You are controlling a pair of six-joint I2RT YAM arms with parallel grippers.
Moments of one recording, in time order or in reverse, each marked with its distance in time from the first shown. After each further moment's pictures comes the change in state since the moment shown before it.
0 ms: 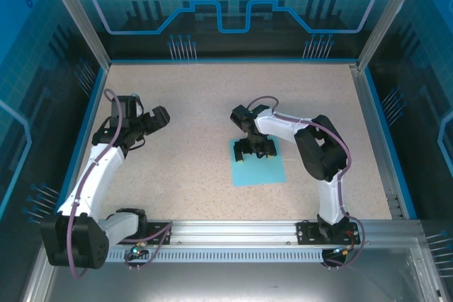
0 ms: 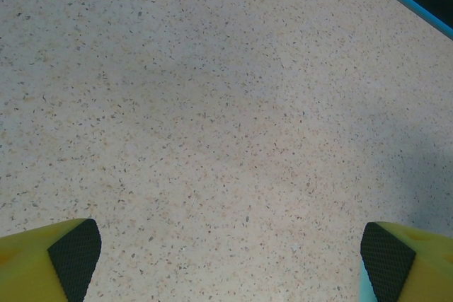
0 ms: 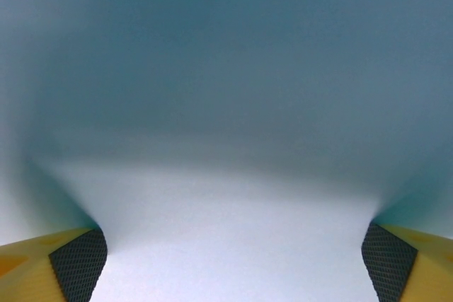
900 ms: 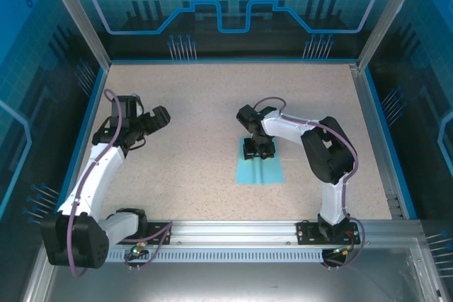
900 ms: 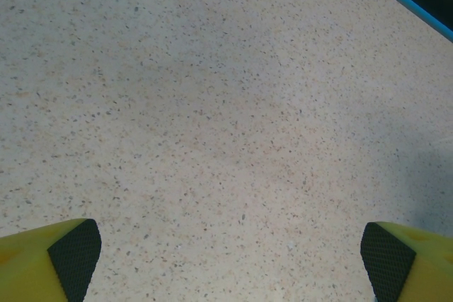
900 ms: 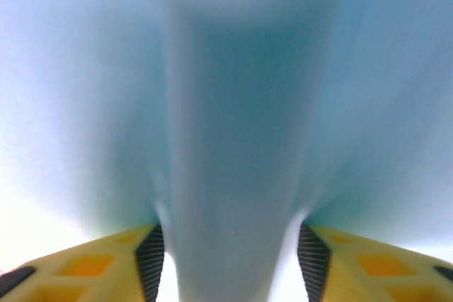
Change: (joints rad) left arm 0.000 0.005 0.000 0.003 0.026 -0.019; right arm -0.035 -0.074 -0.094 0.084 -0.032 0.019
